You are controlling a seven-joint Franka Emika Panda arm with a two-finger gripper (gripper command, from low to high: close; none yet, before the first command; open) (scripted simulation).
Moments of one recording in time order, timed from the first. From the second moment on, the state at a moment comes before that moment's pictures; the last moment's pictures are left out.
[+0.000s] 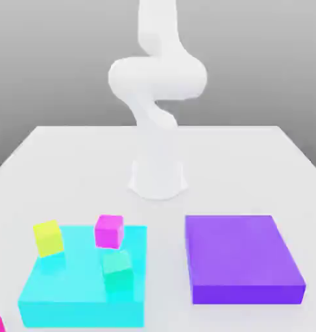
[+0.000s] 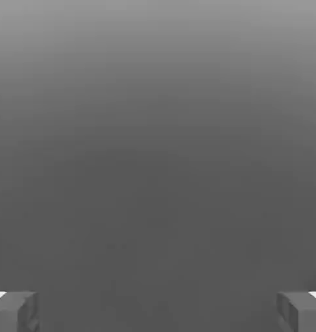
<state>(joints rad) -0.02 -0.71 -0.01 -2.28 -0.01 2.32 0.82</state>
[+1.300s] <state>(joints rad) -0.37 0.61 -0.16 -2.06 0.19 2.65 0.88</state>
